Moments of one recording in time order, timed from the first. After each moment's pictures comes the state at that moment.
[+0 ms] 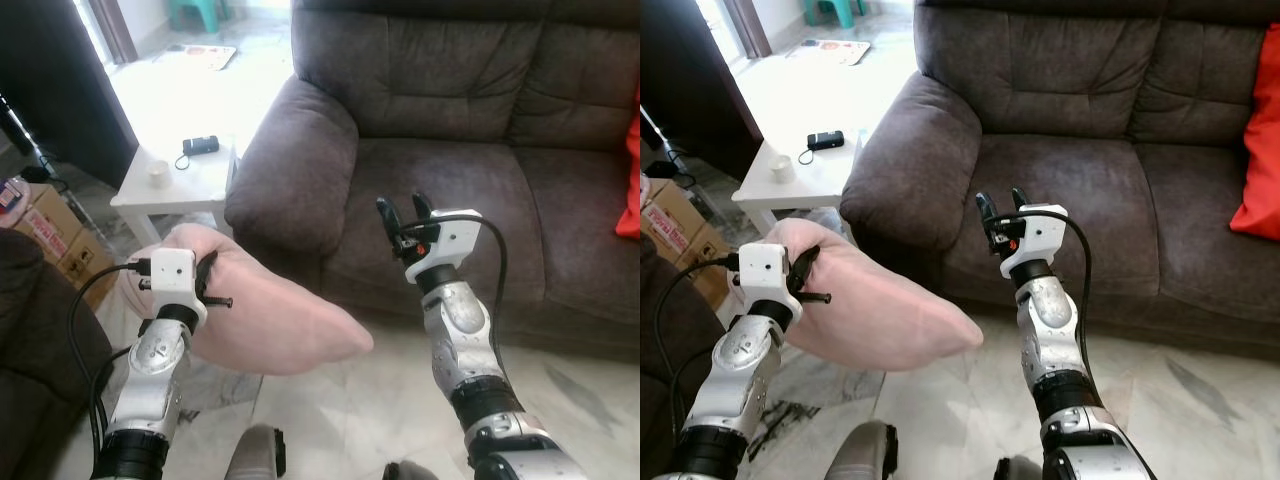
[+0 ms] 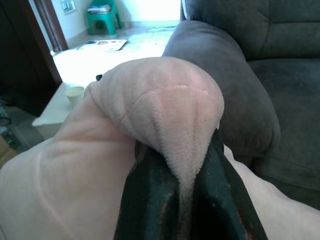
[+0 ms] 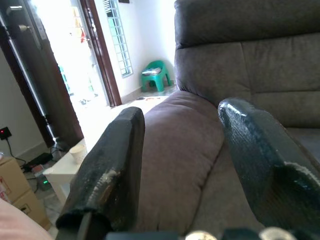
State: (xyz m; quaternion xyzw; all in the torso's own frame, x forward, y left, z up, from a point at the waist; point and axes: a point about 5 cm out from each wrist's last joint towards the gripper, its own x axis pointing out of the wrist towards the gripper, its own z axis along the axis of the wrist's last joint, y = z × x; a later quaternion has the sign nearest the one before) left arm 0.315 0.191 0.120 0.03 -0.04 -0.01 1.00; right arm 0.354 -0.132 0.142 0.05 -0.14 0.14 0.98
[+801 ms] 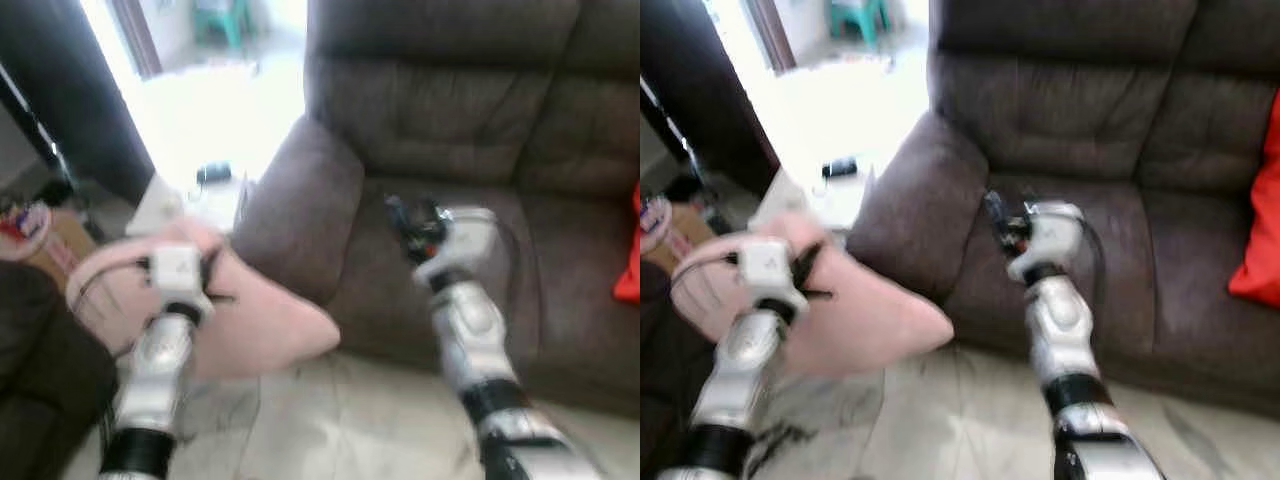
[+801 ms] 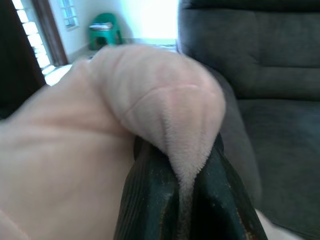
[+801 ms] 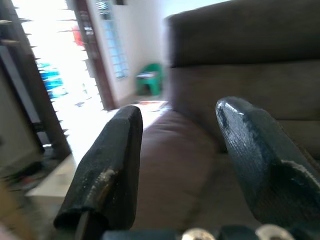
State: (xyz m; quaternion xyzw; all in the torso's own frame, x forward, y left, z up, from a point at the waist) left arm 0.317 0.180 0.126 0.03 -0.06 -0.03 1.00; right arm 0.354 -0.140 0.136 0.07 -0.14 0.11 0.98
